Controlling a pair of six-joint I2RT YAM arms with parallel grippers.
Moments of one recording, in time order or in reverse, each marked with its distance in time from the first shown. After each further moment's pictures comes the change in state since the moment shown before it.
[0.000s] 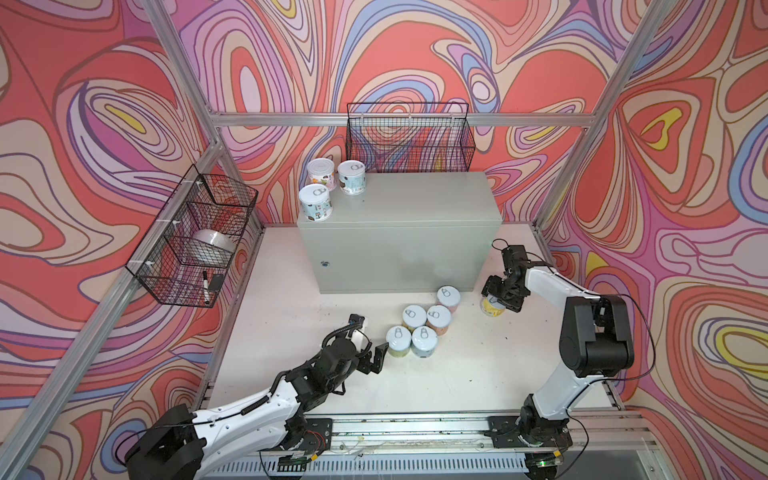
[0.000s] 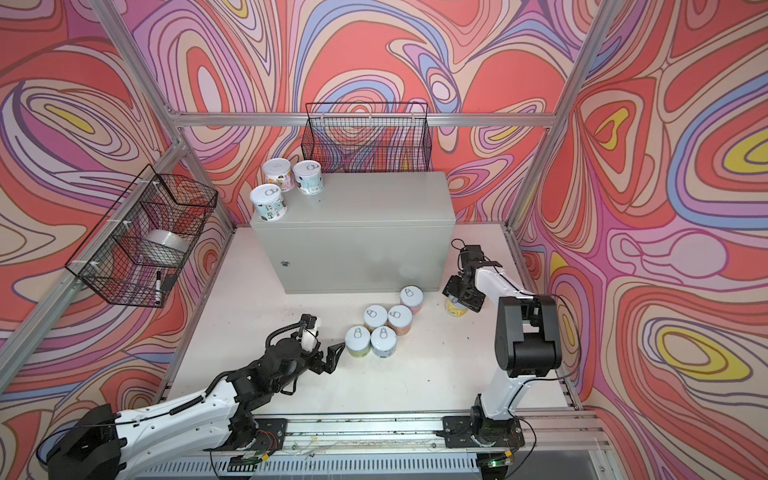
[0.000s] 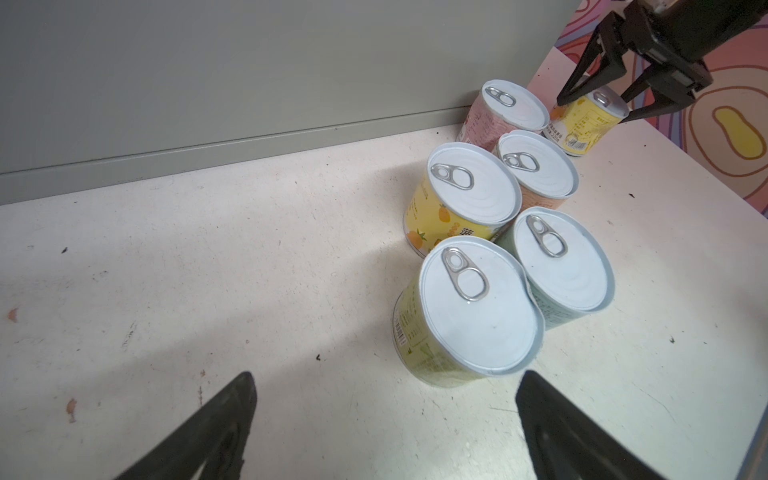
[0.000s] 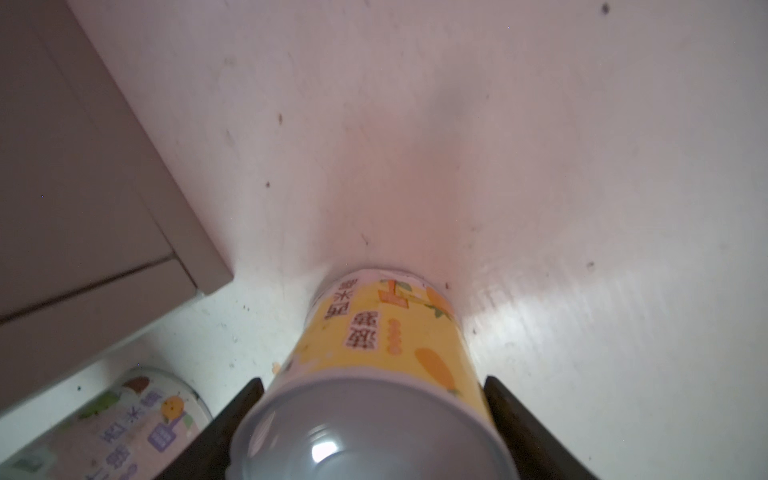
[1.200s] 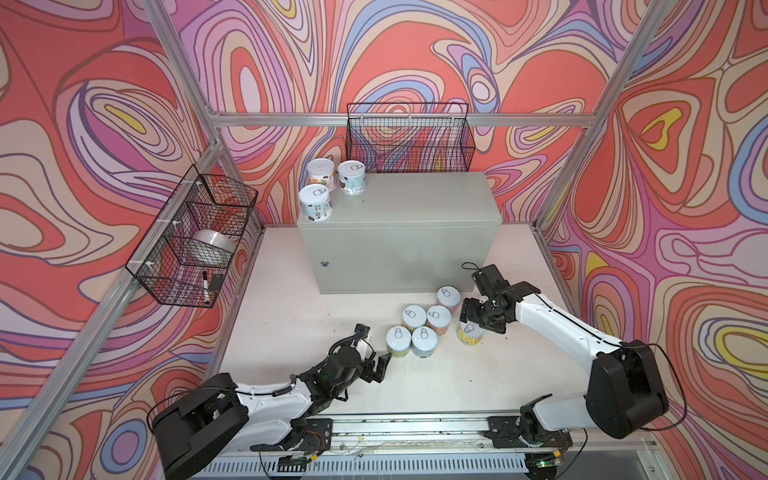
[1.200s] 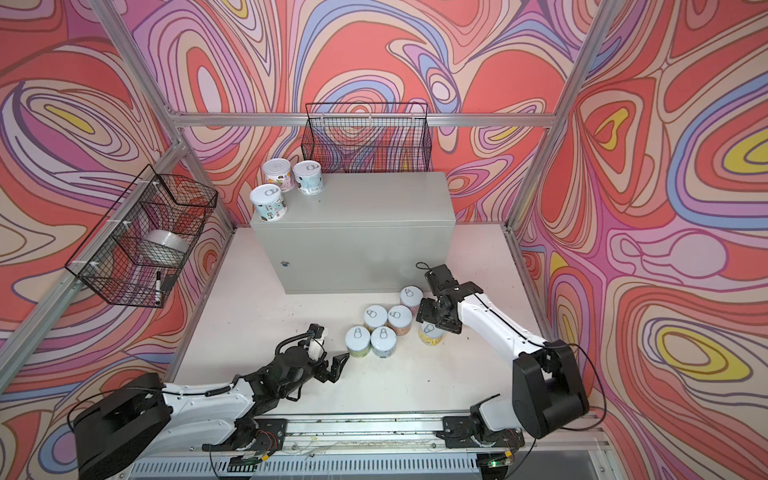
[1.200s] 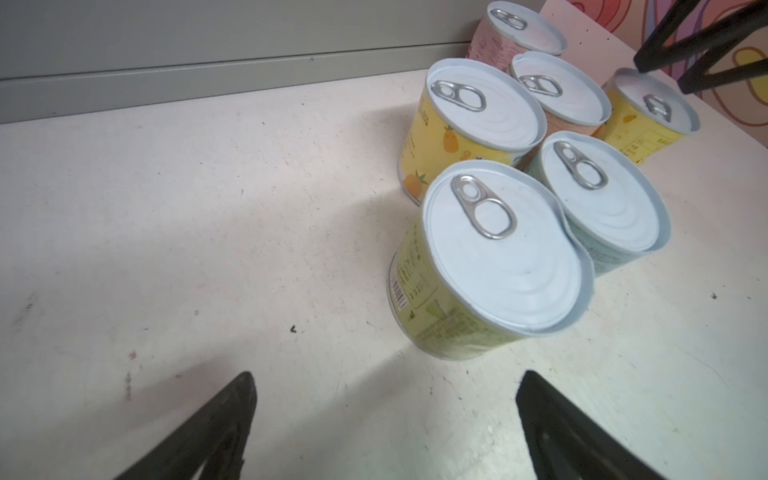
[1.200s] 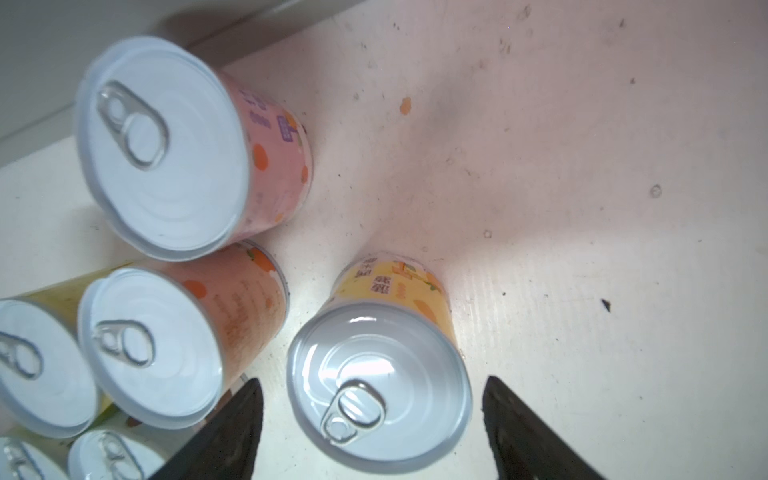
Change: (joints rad) left arm -0.035 0.299 -0.111 0.381 0.026 0.008; right arm 0.341 -0.323 -0.163 -0.104 0.051 0.109
